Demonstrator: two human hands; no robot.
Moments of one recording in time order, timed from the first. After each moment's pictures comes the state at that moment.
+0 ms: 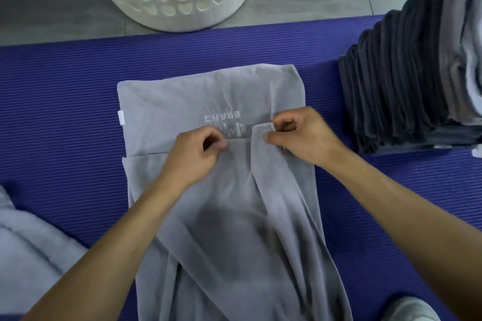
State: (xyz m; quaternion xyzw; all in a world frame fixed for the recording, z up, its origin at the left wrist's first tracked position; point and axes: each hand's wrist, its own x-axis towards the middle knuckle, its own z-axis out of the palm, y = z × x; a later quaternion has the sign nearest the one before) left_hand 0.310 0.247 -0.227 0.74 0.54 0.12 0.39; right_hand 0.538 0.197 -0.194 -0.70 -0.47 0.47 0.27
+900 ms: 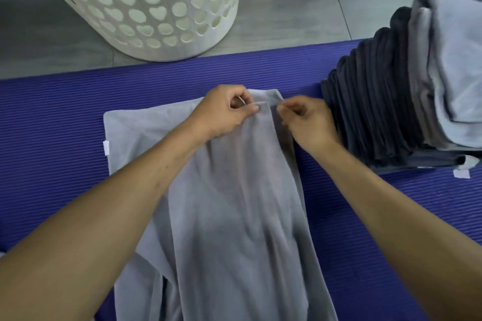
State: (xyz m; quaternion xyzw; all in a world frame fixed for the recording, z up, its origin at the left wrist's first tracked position) left_hand 0.413 0.335 -0.194 0.76 0.44 0.13 0.47; right_hand 0.577 0.239 -0.203 -0.77 -0.38 0.34 0.39
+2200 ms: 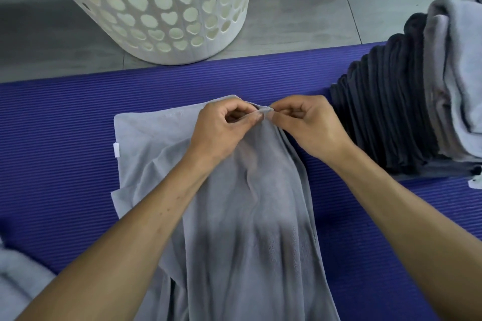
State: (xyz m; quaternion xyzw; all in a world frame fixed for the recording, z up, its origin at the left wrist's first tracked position) left_hand 0.393 0.302 -0.187 0.68 0.44 0.30 0.50; right_hand 0.562 0.241 -0.161 -0.66 -0.49 0.40 0.40
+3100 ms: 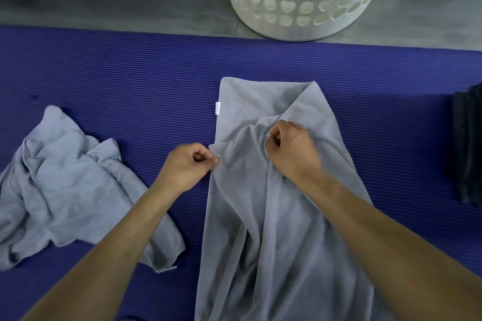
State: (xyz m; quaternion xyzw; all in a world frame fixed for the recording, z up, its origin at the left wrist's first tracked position) left_hand 0.156 0.236 -0.204 0.53 0.73 0.09 0.42; right_hand 0.378 0.248 -0.231 -0.70 -0.61 0.32 0.18
